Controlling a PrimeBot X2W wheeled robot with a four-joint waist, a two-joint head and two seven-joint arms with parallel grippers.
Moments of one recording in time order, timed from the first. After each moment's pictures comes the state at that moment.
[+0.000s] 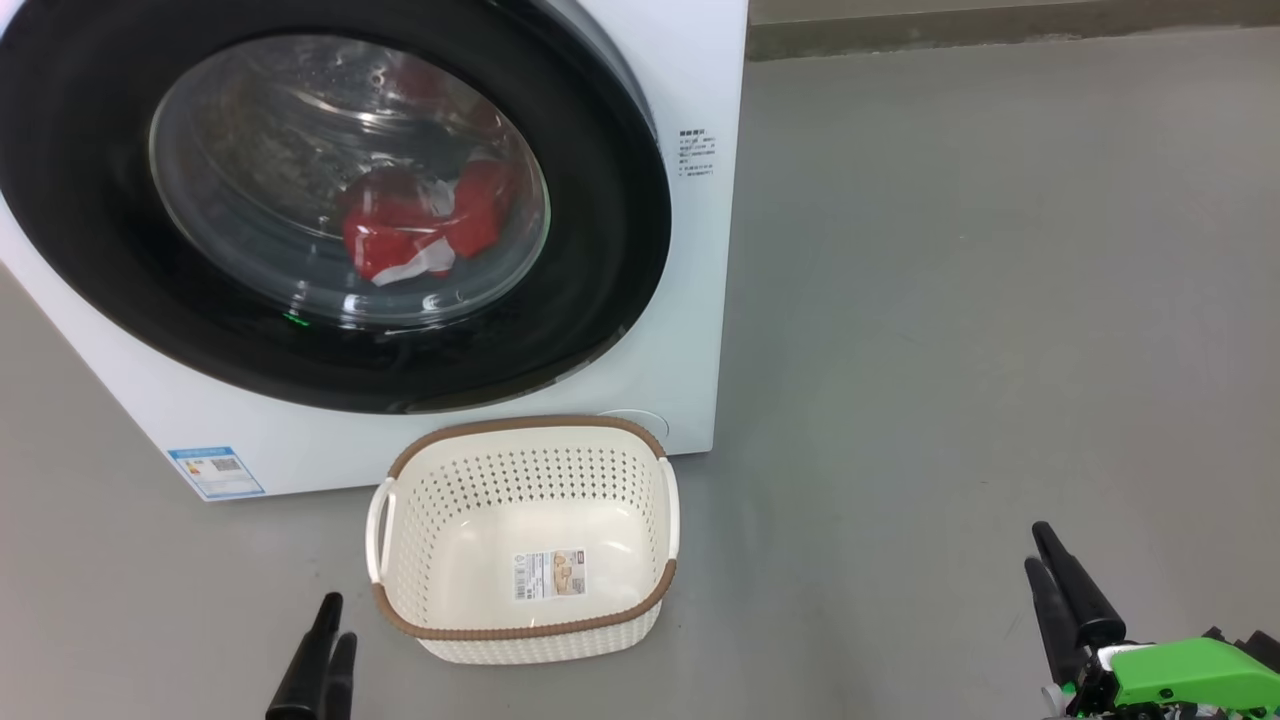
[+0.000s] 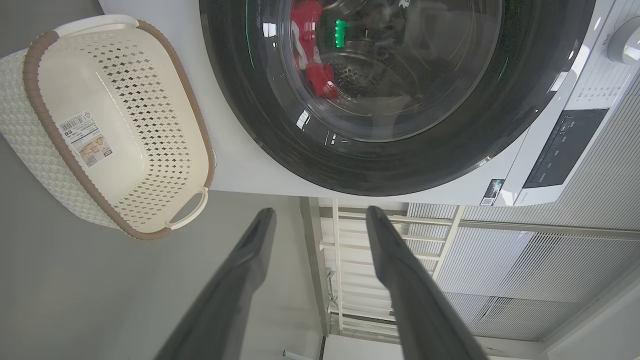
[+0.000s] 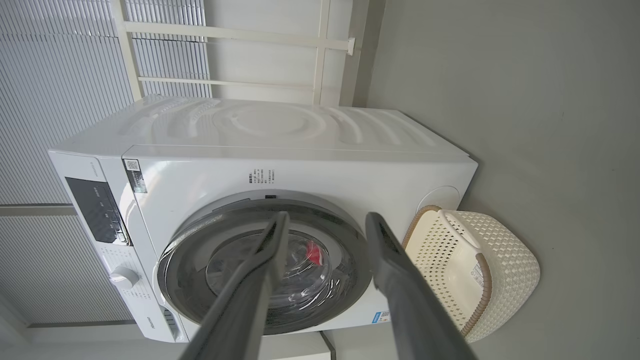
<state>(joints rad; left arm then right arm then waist) -0.02 0.01 0.08 0.33 -1.60 -0.12 0.11 -0.01 -0.02 -0.12 0.35 1.61 0.13 0.11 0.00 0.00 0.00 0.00</state>
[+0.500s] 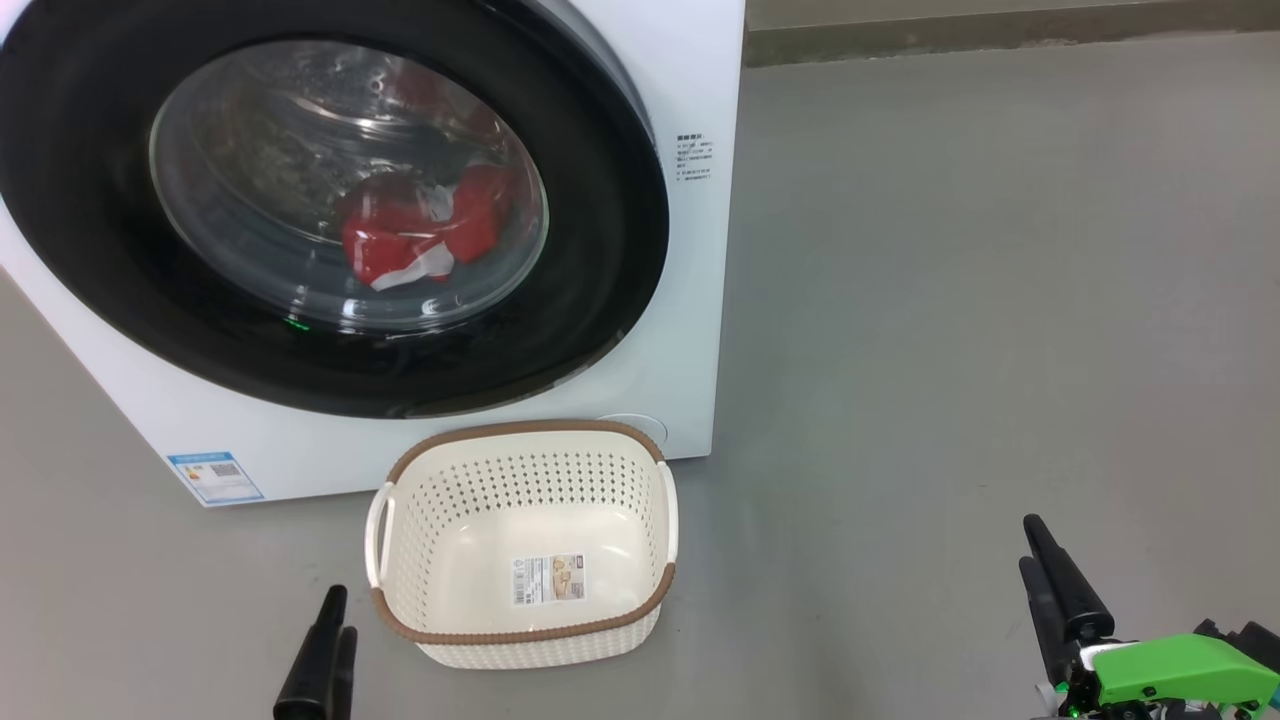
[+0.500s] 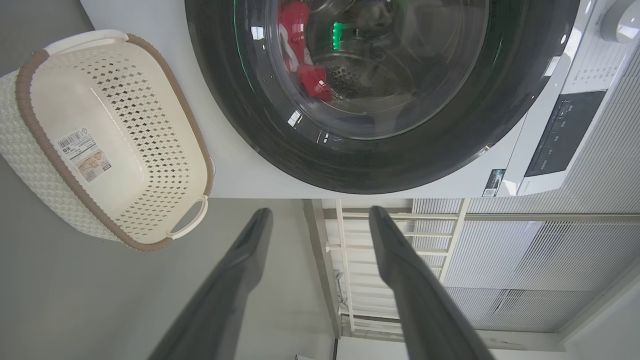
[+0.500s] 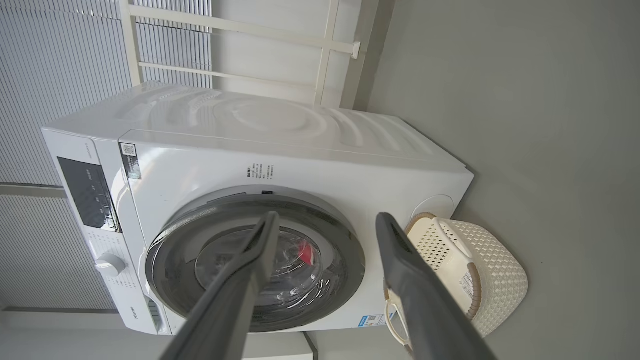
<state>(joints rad) -0.02 0.01 0.06 0.32 -1.55 -0.12 0.07 -0.01 -0.02 -0.08 0.34 1.55 0.13 0.06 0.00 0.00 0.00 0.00</state>
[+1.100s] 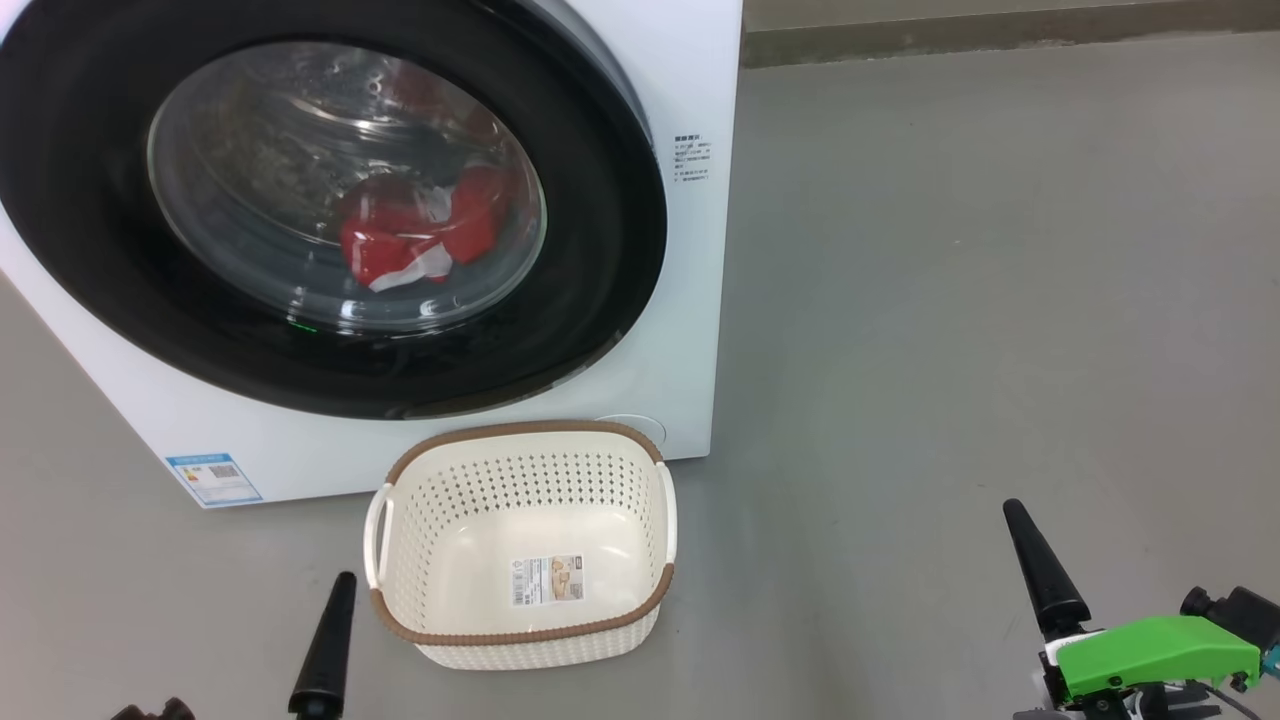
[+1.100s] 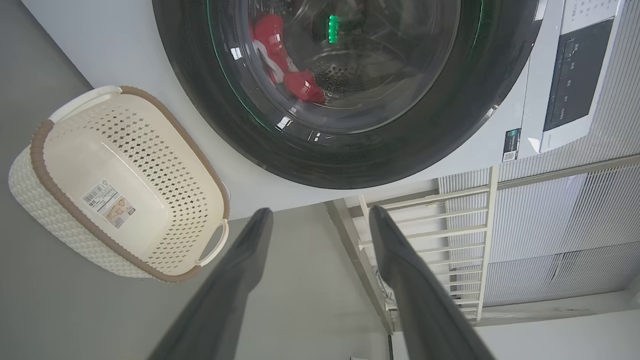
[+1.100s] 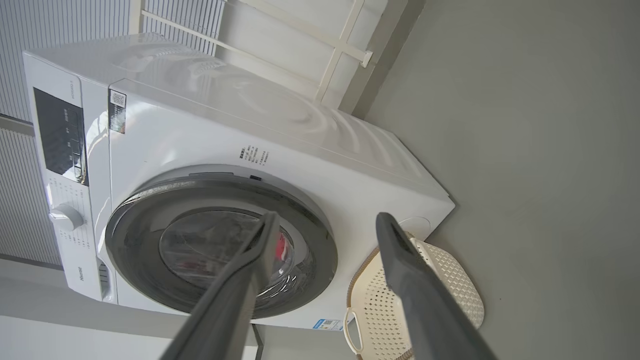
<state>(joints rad) -0.02 0.01 0.04 0.28 -1.34 -0.12 0.02 -0.03 -0.03 -0.05 0.32 1.33 0.13 0.02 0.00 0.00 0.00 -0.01</state>
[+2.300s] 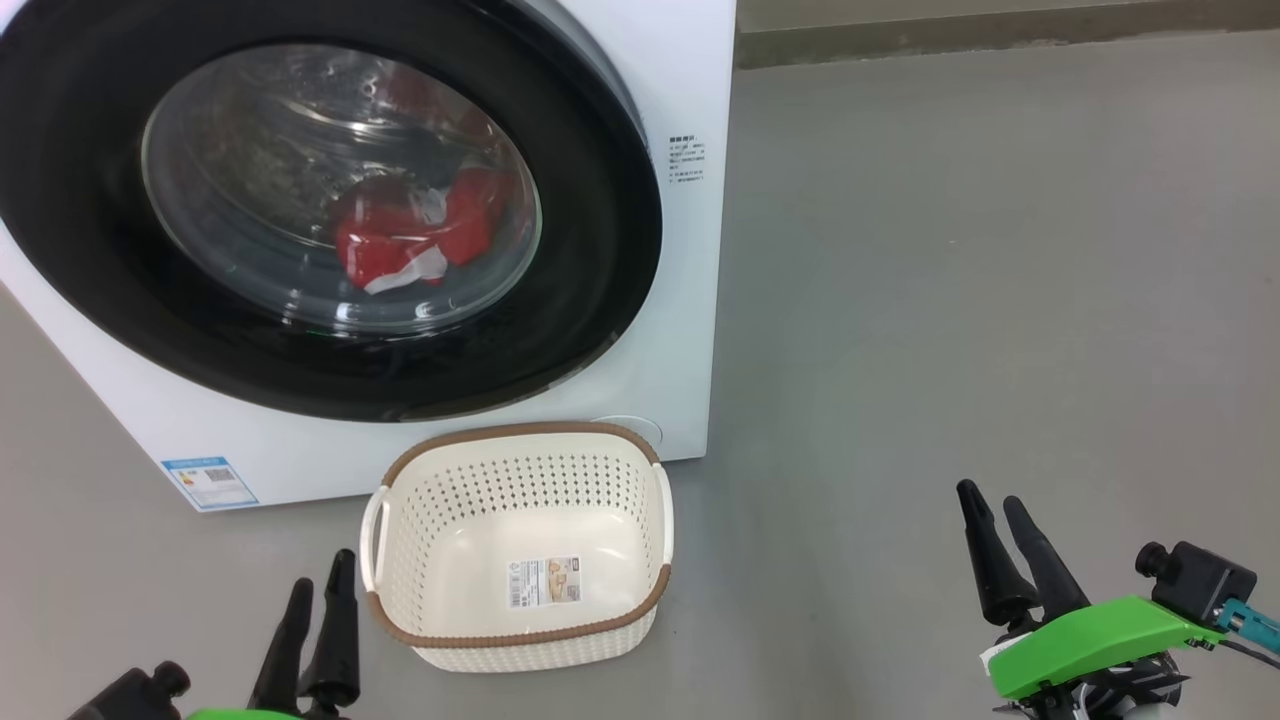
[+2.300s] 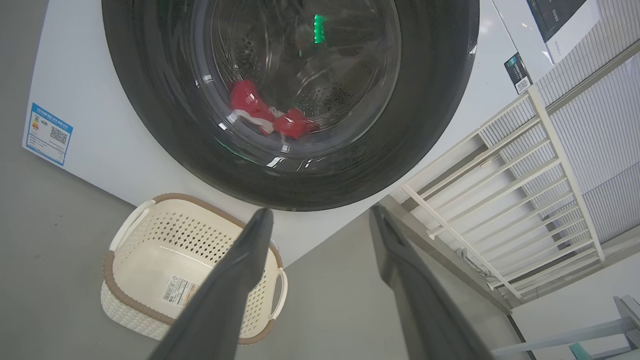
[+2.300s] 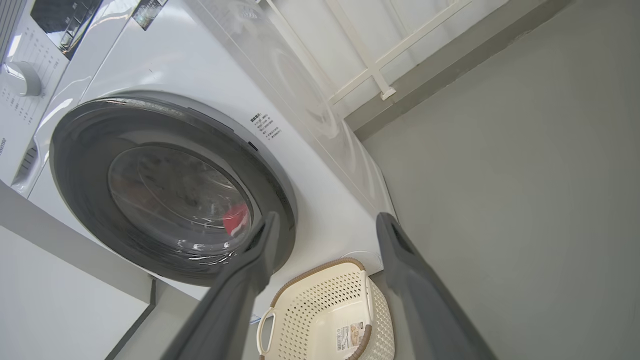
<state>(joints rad) -0.02 0.02 0.05 0.22 -0.87 -0.12 -0.09 -0.05 -0.03 0.01 0.28 0.84 0.13 -0.09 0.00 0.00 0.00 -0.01</state>
